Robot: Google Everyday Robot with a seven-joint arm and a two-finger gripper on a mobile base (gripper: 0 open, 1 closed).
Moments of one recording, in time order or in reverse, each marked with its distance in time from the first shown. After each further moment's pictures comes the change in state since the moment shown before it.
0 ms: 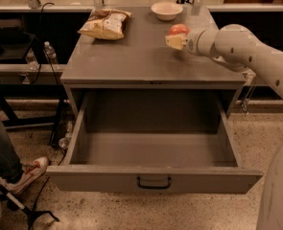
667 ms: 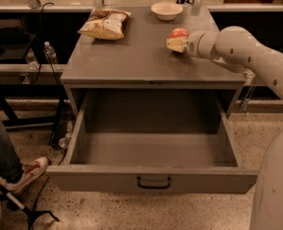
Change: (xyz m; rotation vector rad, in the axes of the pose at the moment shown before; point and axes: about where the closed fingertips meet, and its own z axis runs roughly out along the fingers) arm 0.016 -0.007 0.006 -0.004 0.034 0.045
